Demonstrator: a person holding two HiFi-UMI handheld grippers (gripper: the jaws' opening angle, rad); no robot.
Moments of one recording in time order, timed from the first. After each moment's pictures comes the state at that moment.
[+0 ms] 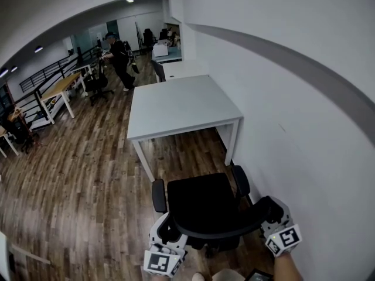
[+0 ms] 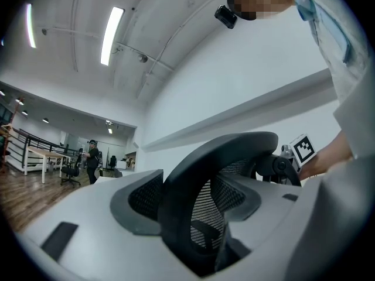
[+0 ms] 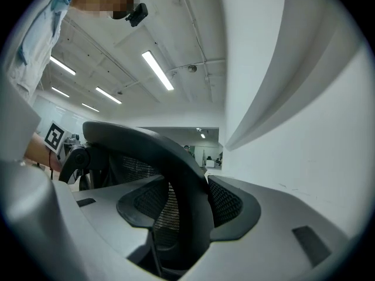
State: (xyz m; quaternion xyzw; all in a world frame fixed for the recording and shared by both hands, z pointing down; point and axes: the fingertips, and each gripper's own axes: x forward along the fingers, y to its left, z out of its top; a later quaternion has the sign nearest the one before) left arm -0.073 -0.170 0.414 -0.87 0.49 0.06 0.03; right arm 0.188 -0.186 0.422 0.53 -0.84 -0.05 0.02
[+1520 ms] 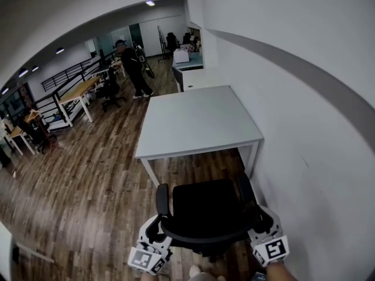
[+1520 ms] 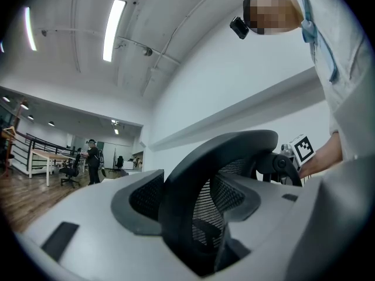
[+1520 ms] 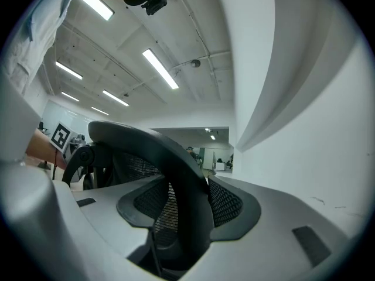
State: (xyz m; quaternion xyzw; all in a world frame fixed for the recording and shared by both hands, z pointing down) left arm -0.085 -0.337 0.411 -0.85 0.52 0.05 0.02; right arm 0.177 -0.370 0.427 0.48 -0.87 -0.06 0.03
